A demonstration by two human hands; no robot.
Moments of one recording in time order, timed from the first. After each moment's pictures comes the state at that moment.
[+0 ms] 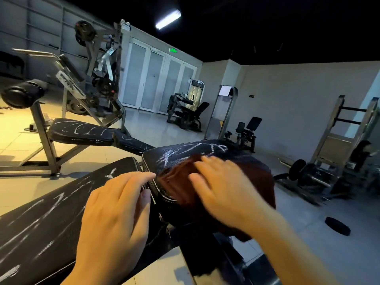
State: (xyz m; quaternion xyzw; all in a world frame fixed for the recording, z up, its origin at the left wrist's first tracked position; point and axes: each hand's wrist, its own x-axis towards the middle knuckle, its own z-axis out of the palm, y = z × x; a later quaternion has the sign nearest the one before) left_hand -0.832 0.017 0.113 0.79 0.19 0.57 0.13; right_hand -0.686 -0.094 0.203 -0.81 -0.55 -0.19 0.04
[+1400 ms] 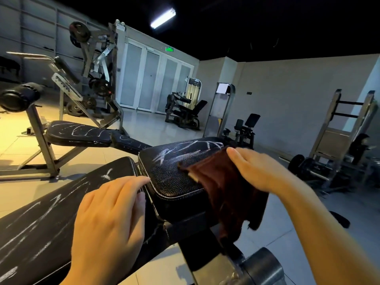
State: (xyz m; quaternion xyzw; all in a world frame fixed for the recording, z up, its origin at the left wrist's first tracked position) left_hand -0.834 0.015 0.112 0.80 0.20 0.56 0.07; right_hand -0.627 -0.119 0.240 -0.90 -0.41 -0.08 0.10
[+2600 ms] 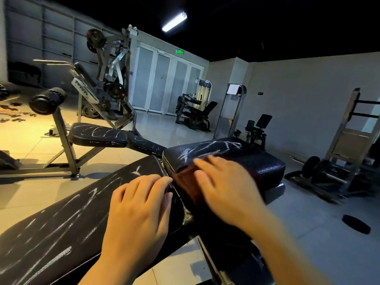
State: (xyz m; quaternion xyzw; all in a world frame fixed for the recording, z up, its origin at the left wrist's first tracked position) left_hand -0.848 0.024 0.101 0.82 0.21 0.53 0.04; right_hand -0.709 -0.078 0.184 -0.81 -0.53 -0.22 0.11
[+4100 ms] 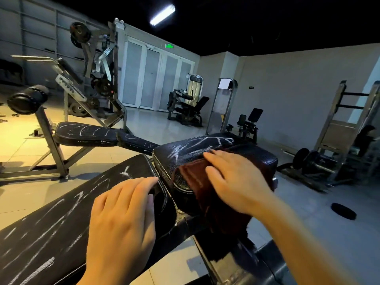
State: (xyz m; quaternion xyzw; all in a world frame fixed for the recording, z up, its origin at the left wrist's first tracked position) left_hand -0.850 0.024 0.098 0.81 0.20 0.55 0.06; right_hand -0.688 -0.093 0.201 -0.83 -0.51 -0.21 0.09
